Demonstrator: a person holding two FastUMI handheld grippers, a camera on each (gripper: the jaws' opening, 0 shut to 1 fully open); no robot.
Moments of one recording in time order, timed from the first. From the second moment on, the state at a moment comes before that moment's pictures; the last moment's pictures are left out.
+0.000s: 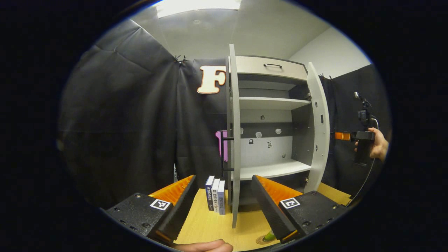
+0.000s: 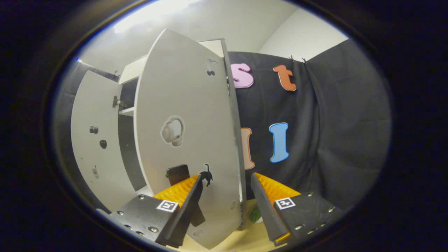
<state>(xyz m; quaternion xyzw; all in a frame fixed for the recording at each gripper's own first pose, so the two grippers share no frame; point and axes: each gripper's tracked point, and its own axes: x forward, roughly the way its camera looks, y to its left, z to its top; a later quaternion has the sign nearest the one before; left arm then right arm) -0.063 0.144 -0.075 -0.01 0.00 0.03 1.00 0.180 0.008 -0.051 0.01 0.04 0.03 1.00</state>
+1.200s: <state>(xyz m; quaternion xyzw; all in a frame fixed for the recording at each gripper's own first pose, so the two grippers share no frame) 0.067 0.252 -0.116 -0.05 0.04 0.03 1.00 0.089 0.062 -0.043 -0.06 -0.02 0.06 1.00</state>
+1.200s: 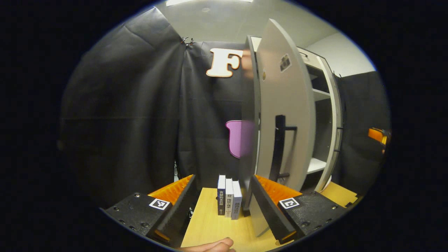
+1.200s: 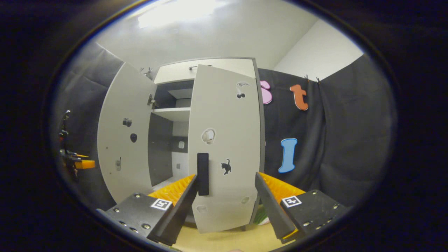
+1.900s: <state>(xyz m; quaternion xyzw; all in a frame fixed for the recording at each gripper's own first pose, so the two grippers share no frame) 0.113 0.190 -0.062 -0.02 0.00 0.01 1.00 0.028 0.002 -0.047 -0.09 -0.01 0.05 1.00</state>
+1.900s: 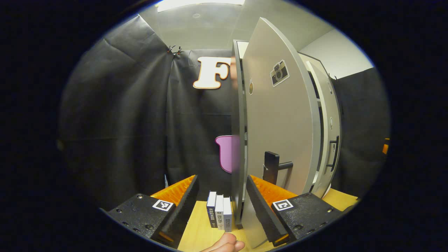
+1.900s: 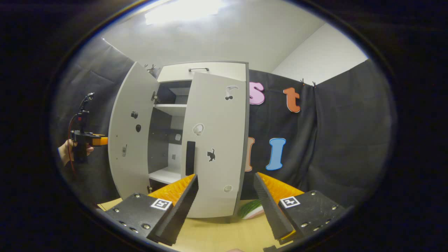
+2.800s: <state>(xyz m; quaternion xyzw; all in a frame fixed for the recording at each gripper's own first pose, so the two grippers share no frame) 0.127 0.100 -0.059 -0.03 0.04 0.04 1.00 0.031 -0.021 -0.039 -0.11 -0.04 0.08 0.99</state>
